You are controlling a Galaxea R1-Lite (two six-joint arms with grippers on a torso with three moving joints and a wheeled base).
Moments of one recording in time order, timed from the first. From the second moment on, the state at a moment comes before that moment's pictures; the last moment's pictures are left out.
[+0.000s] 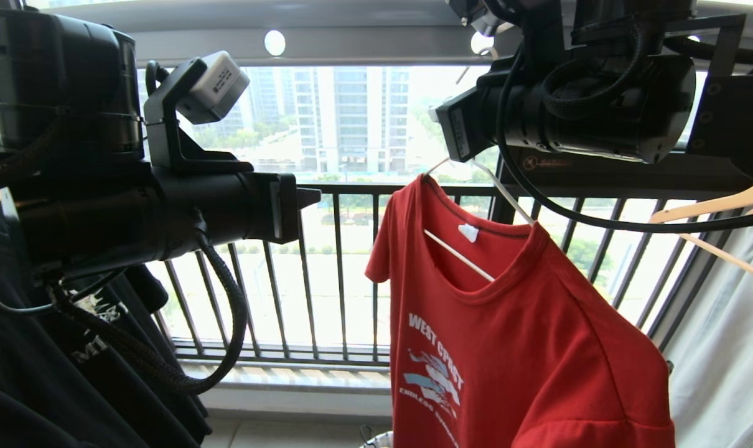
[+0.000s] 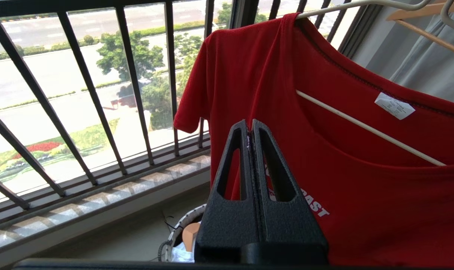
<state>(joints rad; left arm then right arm) -0.61 1.43 -1.15 -0.11 0.00 -0.17 0.67 1.79 -1.75 0.03 -0.25 -0.32</state>
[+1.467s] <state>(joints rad) -0.67 1.20 -1.15 0.13 0.00 -0.13 0.63 1.07 -1.21 0.14 -0.28 -0.29</state>
